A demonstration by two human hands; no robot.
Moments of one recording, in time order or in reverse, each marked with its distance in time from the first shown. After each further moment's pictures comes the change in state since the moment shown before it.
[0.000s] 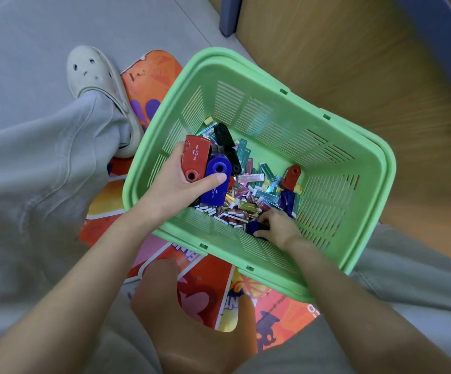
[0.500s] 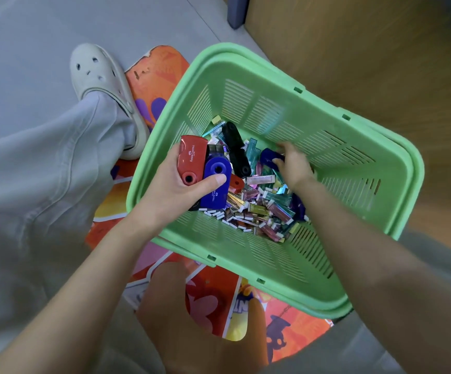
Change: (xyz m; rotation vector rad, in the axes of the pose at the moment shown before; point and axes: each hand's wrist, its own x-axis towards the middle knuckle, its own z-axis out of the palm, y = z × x) left_hand 0.002 0.005 -0.005 -0.020 0.034 0.000; right_hand 0.077 -0.024 -0.089 0.206 0.405 -0.022
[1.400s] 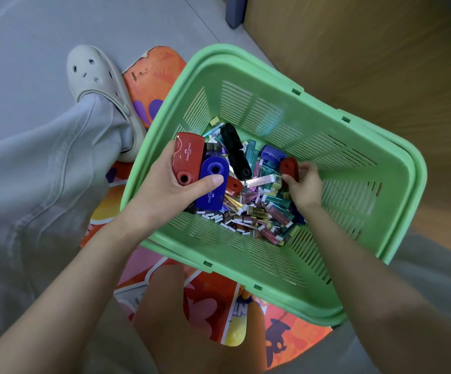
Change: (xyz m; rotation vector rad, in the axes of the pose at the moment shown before) left_hand 0.006 0.008 -0.004 0.061 0.002 -0.001; right_hand -0.019 0.031 0.024 0.413 0.178 0.313
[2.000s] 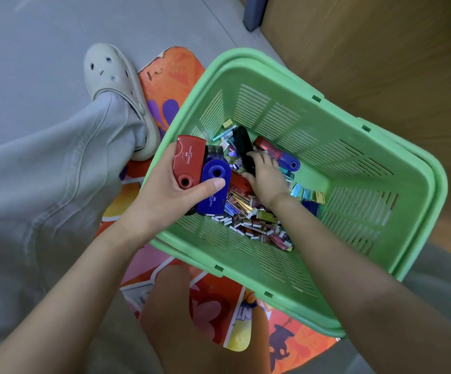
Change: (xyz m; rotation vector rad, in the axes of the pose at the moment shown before) left_hand -0.006 -0.002 -0.015 -0.053 0.053 0.017; right_hand -0.012 -0.060 0.062 -0.553 -0.301 -0.558
